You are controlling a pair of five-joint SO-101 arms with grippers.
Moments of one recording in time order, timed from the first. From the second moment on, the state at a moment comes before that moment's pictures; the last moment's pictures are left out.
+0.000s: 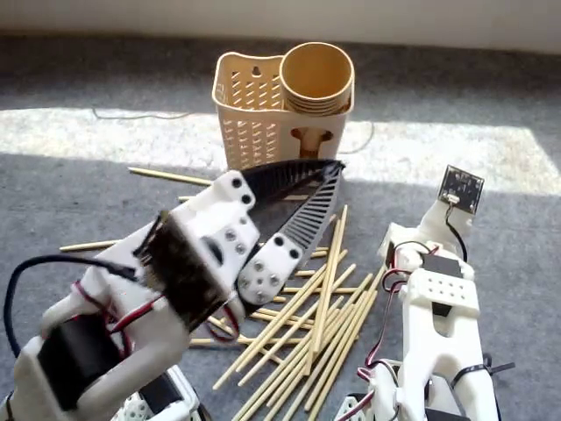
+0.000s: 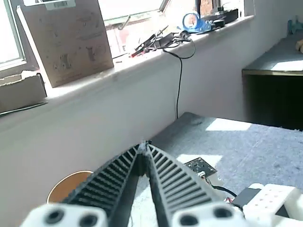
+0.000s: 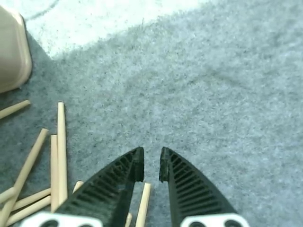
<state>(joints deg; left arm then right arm) 47.5 -58.3 13.7 51.6 -6.7 6.8 -34.5 63.9 34.1 -8.7</state>
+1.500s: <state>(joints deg) 5.4 -86.7 44.6 54.3 3.4 6.7 -34.5 63.9 34.1 -8.7</state>
